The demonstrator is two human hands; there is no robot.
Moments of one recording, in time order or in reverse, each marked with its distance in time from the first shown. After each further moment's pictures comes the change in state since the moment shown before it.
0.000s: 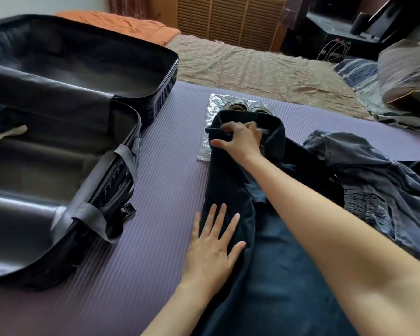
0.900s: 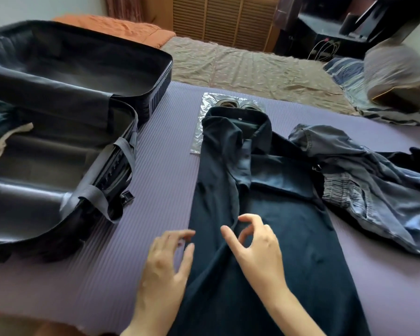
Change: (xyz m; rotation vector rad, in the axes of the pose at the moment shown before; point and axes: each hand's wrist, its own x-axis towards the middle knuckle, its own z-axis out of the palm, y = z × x) left_hand -0.088 -0.005 -0.068 -0.645 0.350 -0.226; right_hand -0.263 0.006 -0.009 0.238 0.083 0.217
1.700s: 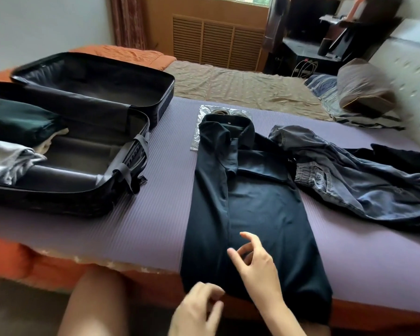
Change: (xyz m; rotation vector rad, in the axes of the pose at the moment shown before) left_hand -0.156 0.033 0.008 -0.054 -0.318 -0.062; right_hand -0.119 0.017 -0.031 0.095 -0.031 0.121
